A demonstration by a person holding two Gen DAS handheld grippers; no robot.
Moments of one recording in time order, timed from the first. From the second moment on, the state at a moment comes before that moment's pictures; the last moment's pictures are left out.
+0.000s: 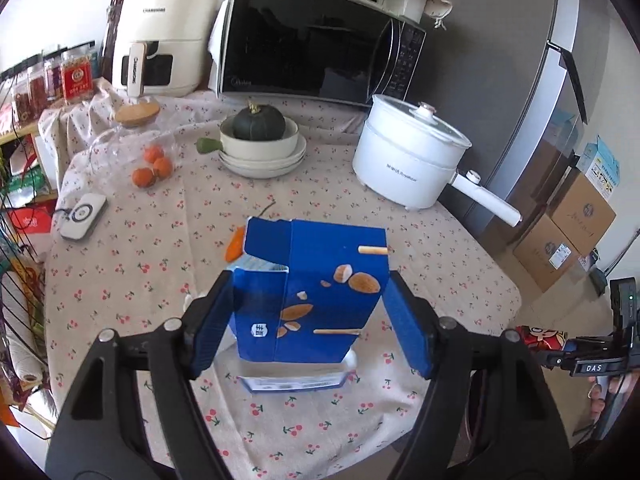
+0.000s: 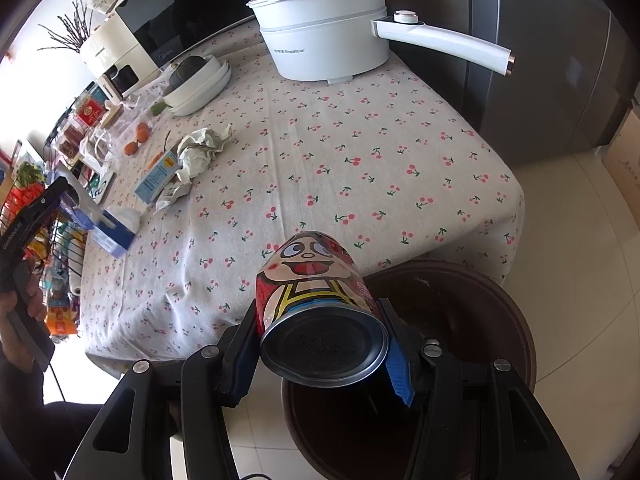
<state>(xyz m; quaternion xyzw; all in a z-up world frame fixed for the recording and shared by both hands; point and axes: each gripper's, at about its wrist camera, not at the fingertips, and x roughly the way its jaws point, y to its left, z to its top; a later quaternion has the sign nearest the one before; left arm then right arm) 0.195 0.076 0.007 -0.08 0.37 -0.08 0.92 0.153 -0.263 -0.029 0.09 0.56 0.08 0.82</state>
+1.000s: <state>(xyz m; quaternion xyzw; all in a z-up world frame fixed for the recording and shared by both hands) 0.154 -0.114 -0.020 -0.02 0.46 -0.26 0.85 0.098 -0.352 -0.026 0.13 0.55 0.03 0.82</state>
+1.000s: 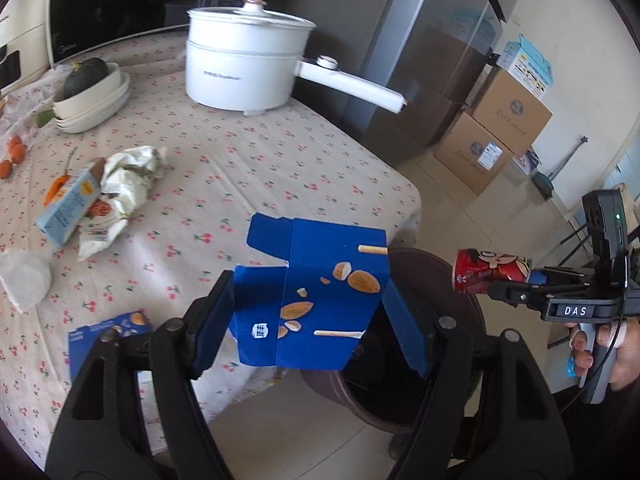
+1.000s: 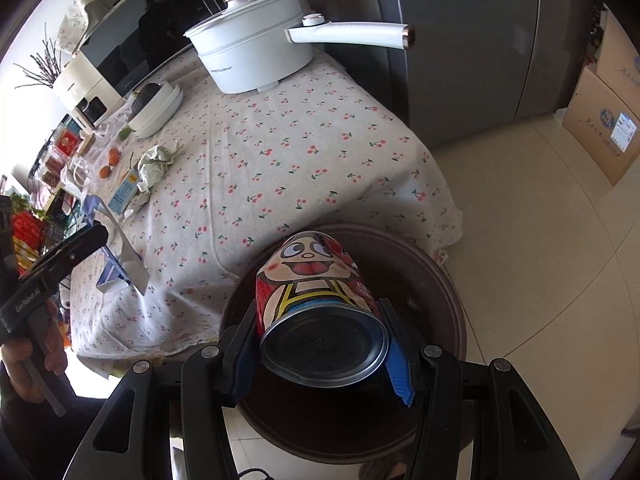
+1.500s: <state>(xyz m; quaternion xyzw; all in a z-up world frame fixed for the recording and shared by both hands) 0.136 -0.146 -0.034 0.03 0.49 -0.30 0.82 0.083 -0.374 -0.034 0.13 0.56 0.01 0.82</state>
